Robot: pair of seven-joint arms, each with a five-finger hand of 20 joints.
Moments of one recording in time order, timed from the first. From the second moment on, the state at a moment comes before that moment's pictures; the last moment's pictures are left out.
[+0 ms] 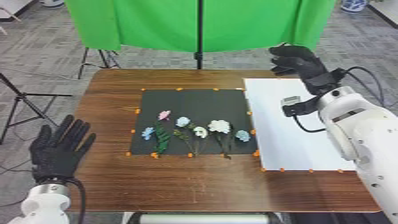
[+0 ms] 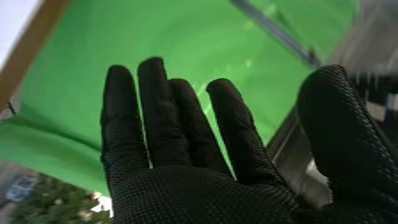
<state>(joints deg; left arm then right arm) 128.2 -57.3 -98.1 -120.7 4.8 16.5 21.2 -84.7 -48.6 82.1 -111.6 -81.1 0.8 13.8</state>
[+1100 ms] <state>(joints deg) 124.2 -53.2 -104.7 -118.1 18.7 18.7 13.7 -97.5 -57.3 93.4 -114.8 -41.8 0.9 7.9</state>
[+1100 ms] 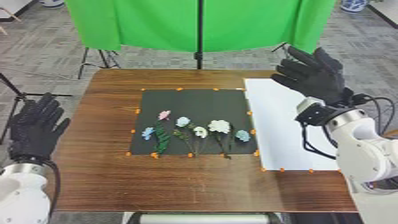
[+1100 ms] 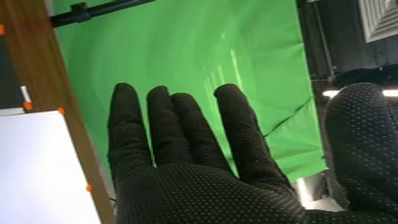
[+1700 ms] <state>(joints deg) 124.7 -53.6 -104.8 -119.1 18.4 17.8 15.5 -97.7 -57.7 93.5 -116.1 -41.8 -0.3 7.5</state>
